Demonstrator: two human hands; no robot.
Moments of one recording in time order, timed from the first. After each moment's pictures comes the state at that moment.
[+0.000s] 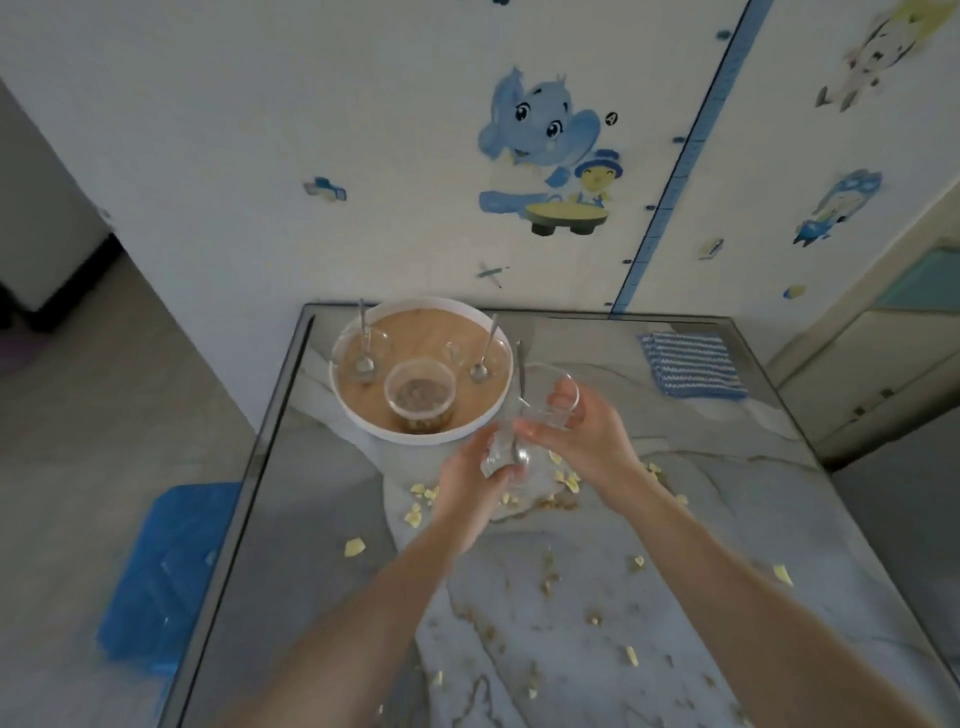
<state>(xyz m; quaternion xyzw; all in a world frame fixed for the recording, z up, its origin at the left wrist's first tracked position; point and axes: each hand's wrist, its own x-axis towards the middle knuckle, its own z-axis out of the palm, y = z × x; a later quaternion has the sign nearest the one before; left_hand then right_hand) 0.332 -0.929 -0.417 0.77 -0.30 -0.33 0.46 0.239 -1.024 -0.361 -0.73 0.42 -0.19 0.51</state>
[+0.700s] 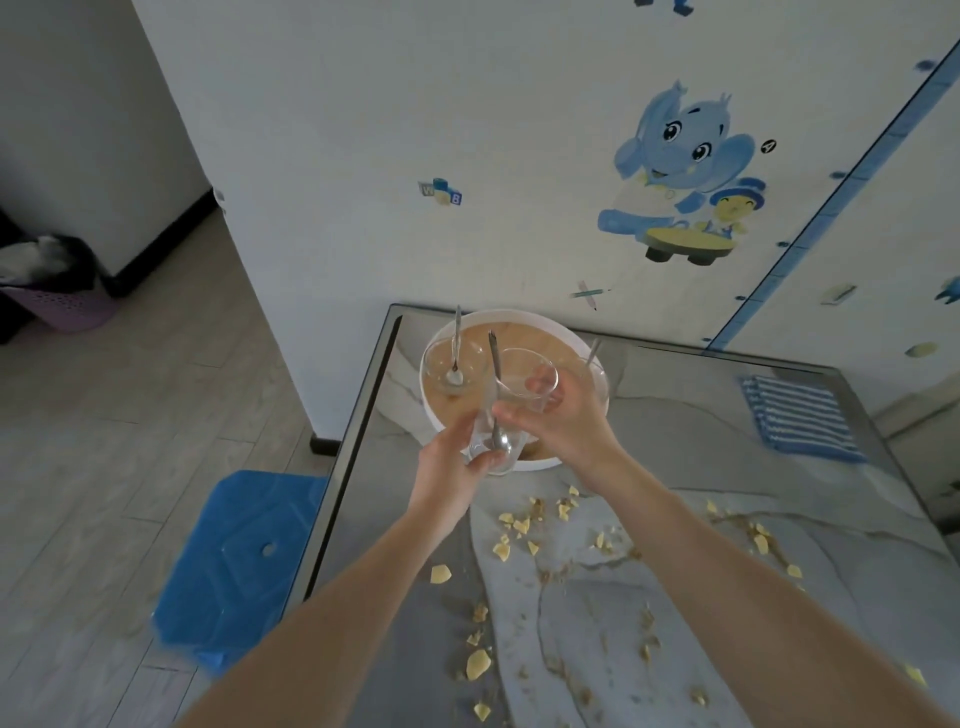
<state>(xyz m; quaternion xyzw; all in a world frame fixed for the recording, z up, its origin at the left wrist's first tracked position) 0.466 -0.861 -0.423 0.79 -0.29 -0.25 0.48 0.393 -0.973 -0.365 -0.76 0.34 -0.17 0.52</state>
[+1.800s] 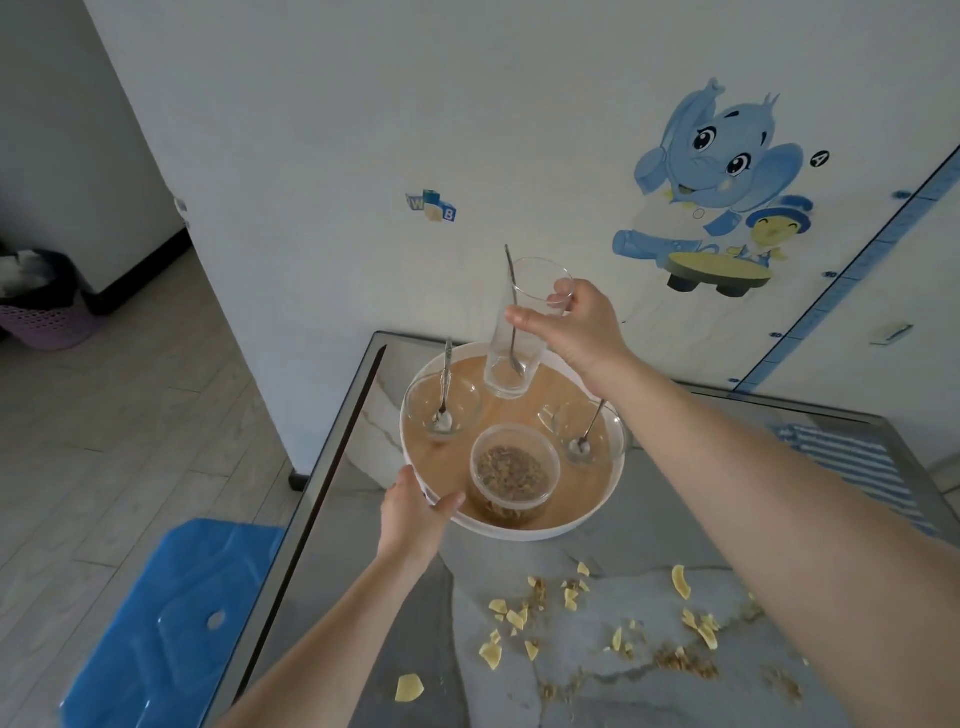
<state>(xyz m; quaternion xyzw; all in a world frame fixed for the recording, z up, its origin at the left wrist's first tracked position) 0.511 -0.903 -0.480 0.84 -0.12 -0.29 0.44 0.495 -1.090 -0.362 -0.77 0.35 -0.23 0.48</state>
